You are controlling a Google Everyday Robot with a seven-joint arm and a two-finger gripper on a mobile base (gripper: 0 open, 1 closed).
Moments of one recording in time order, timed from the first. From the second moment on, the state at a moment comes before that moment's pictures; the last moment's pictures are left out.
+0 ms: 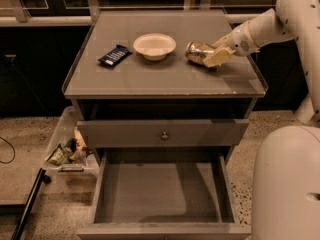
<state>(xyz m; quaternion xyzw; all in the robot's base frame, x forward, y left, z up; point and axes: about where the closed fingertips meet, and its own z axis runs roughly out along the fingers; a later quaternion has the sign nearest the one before) 0.748 -0.203 0.858 -0.50 0.76 0.19 0.37</state>
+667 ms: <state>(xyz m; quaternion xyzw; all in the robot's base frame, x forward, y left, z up) 0.702 -0.183 0.890 -0.55 0.71 0.17 0.39</state>
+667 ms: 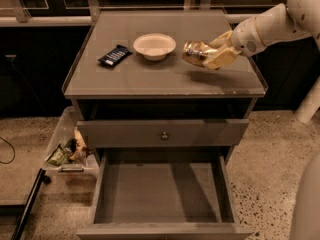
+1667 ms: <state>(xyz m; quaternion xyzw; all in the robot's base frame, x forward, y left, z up) 0.559 -0.229 0.820 -0.61 0.67 0.13 0.40</state>
